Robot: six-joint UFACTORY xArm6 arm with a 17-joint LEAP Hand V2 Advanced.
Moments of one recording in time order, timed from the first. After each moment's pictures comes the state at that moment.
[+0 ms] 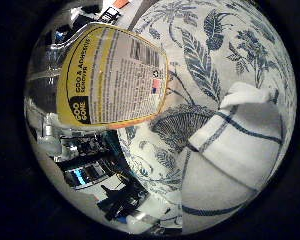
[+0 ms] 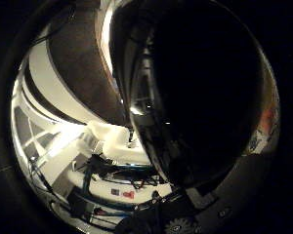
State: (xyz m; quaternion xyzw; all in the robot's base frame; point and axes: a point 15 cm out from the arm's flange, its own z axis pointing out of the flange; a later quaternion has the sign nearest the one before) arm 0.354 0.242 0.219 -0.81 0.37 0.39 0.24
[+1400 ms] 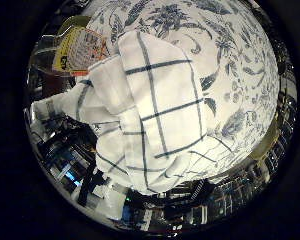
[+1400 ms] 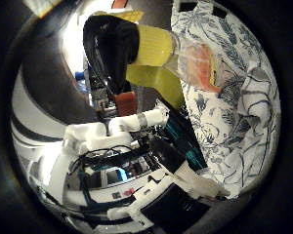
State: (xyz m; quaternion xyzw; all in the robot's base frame) arm 0.383 0.139 0.239 -0.86 0.43 0.28 0.06
